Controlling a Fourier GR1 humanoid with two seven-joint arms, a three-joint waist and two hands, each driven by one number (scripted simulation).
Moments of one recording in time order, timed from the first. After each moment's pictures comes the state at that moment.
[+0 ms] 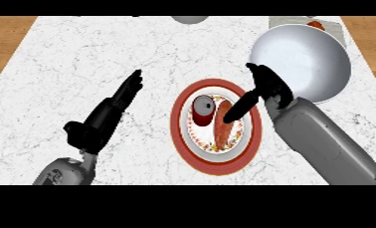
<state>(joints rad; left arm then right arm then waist) -0.17 0.31 -0.36 -1.57 0.21 0.05 0.03 -0.67 -0.40 0.57 -1.35 0.03 -0.08 1.19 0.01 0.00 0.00</state>
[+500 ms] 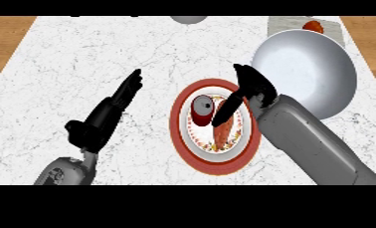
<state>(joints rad) -0.17 0.30 -0.34 -1.55 0.20 0.04 0.02 -0.73 -0.33 0.62 -1.31 0.04 -0.04 1.23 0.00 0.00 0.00</state>
